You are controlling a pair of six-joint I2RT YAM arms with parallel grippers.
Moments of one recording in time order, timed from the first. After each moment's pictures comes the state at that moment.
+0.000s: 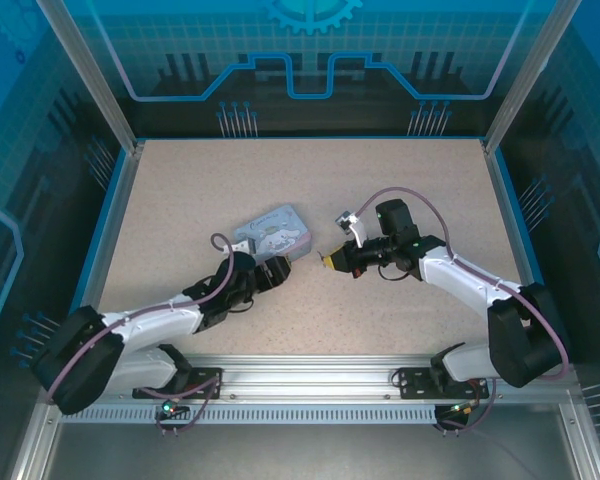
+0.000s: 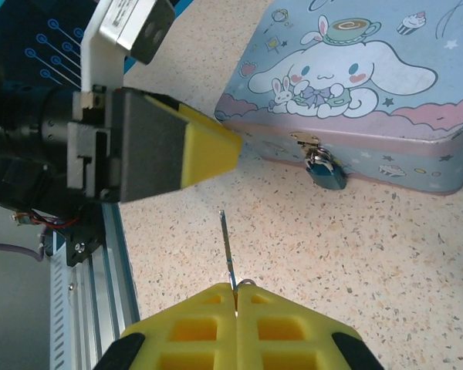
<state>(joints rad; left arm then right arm) -0.65 1.22 0.39 0.23 -0.08 -0.99 0.43 1.37 0.79 -0.21 -0.81 0.03</state>
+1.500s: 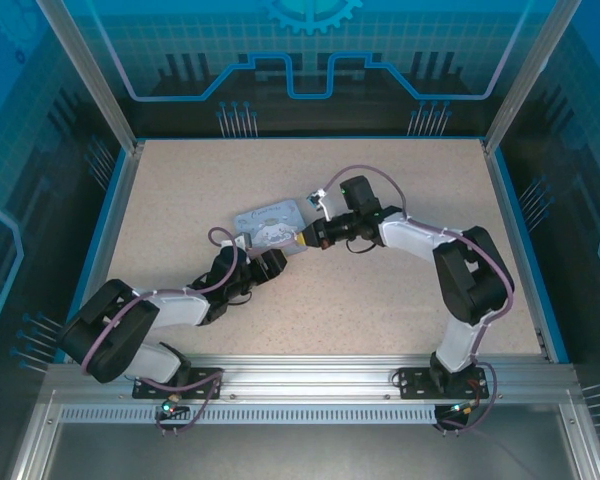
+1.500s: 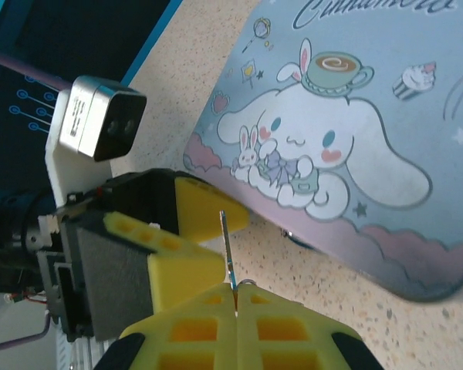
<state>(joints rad) -0.52 1.41 0.34 0.54 0.06 -0.96 0.49 1.81 1.15 -0.14 -0.81 0.21</state>
